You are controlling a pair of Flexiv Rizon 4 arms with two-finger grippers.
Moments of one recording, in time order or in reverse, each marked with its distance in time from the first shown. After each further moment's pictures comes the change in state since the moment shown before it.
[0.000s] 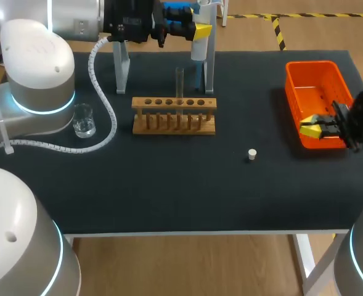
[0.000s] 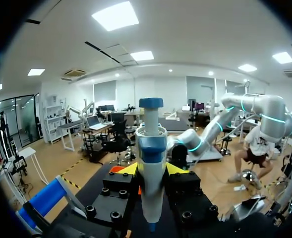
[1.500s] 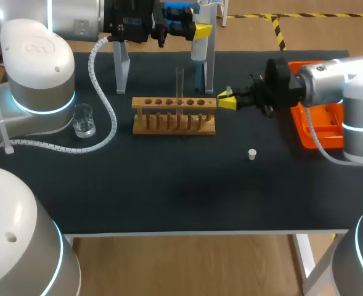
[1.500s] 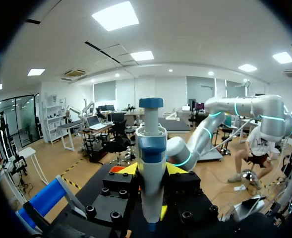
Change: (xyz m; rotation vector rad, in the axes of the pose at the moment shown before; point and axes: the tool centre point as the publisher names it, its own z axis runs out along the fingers) left arm 0.000 0.000 0.000 0.000 0.000 0.000; right arm -0.090 -0.007 0.155 0.063 0.093 0.059
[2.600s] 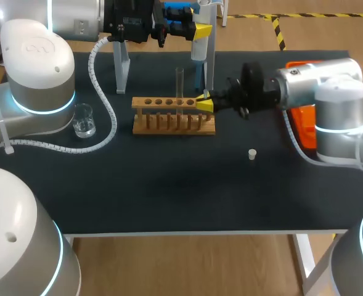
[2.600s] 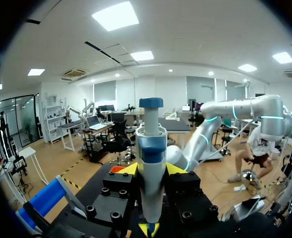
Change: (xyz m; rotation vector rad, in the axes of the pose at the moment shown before) left arm 0.000 0.000 0.000 0.000 0.000 0.000; right arm -0.024 -0.017 0.044 -0.005 0.005 0.010
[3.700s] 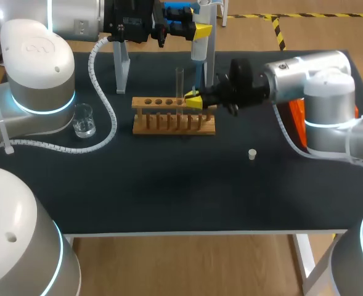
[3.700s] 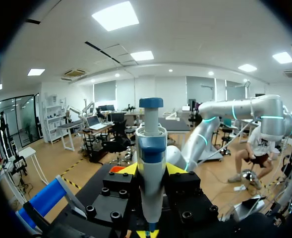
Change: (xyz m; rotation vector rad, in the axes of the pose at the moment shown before) left arm 0.000 0.000 0.000 0.000 0.000 0.000; right arm -0.002 0.013 0.024 0.004 0.040 -0.042
